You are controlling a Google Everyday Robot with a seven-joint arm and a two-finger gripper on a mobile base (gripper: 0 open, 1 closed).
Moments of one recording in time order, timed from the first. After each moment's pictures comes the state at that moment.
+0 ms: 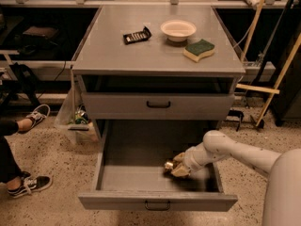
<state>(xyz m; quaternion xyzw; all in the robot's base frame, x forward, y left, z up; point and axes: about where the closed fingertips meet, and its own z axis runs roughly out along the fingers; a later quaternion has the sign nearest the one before) 0.573 -0.130 0.378 -0.58 0.76 0.22 0.20</state>
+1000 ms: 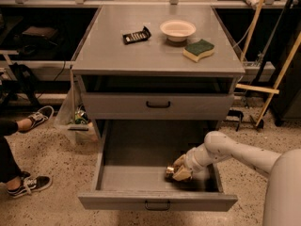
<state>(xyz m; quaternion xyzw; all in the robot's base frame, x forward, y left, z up) 0.572 -0.130 0.376 -0.58 0.76 0.22 0.20</state>
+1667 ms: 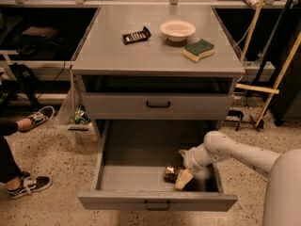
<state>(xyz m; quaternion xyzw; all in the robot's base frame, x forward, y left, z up) 0.572 -0.130 0.376 -0.58 0.76 0.22 0.20</state>
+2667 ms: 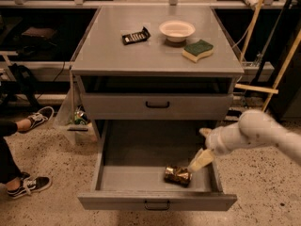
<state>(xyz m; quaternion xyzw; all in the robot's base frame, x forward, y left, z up) 0.565 -0.175 0.546 -0.51 0.79 0.21 0.27</state>
